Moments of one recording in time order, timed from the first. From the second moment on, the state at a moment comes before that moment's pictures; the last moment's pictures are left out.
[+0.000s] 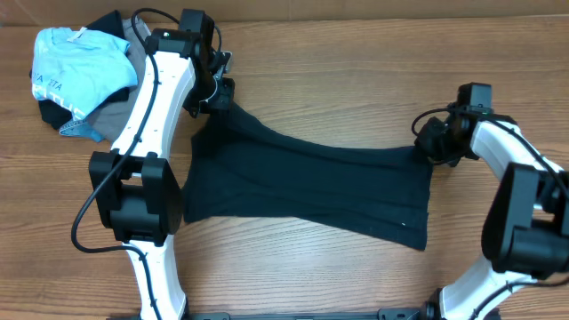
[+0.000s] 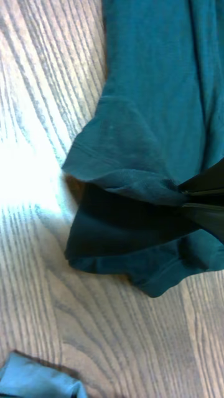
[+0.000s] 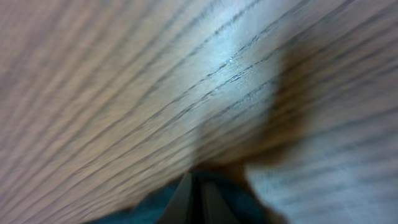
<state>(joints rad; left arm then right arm) -0.14 2.16 2.00 -1.26 0.12 0.02 -0.19 1.89 1.18 -0.58 -0.22 0.43</state>
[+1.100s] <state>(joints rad) -0.06 2.16 1.90 -1.52 0.01 0.02 -0.19 1.60 1.09 -1.05 -0.17 0.45</state>
